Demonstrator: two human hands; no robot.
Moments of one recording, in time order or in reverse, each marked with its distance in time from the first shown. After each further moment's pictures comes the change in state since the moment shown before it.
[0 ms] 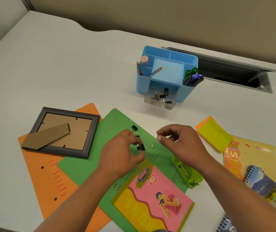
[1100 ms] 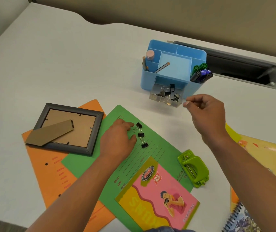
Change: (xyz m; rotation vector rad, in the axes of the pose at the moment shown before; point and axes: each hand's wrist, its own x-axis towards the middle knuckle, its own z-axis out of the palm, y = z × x) left_hand 0.034 -0.029 0.012 0.040 0.058 -0.157; right_hand 0.061 0.007 -0.030 0.202 0.473 0.021
